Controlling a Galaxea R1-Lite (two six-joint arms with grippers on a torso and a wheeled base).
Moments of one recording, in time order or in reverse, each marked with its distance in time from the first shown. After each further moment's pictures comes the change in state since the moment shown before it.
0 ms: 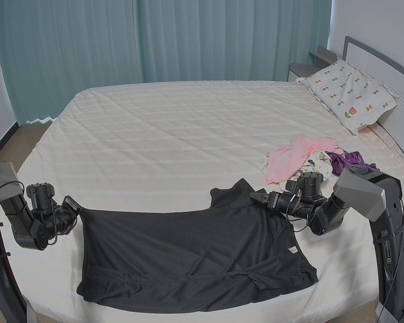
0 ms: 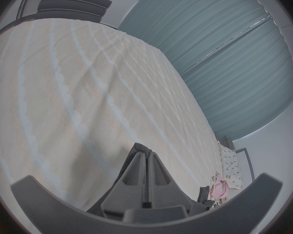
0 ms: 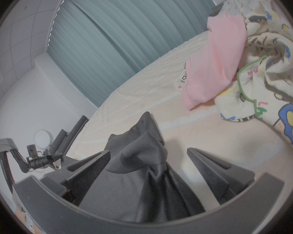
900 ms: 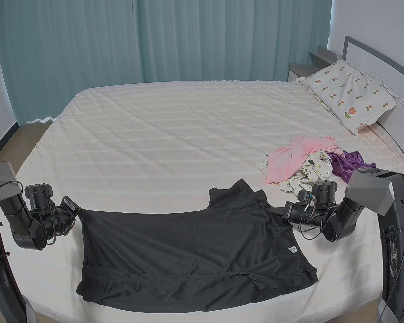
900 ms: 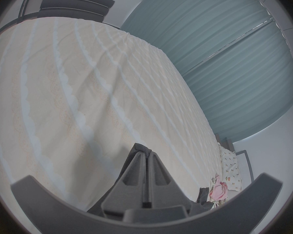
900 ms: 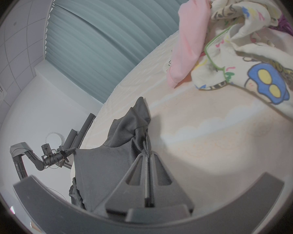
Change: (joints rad) left arm 0.019 0.002 0.000 0.006 -0.010 -0.008; right arm -0.084 -0.031 0.177 -0.060 0.176 0.023
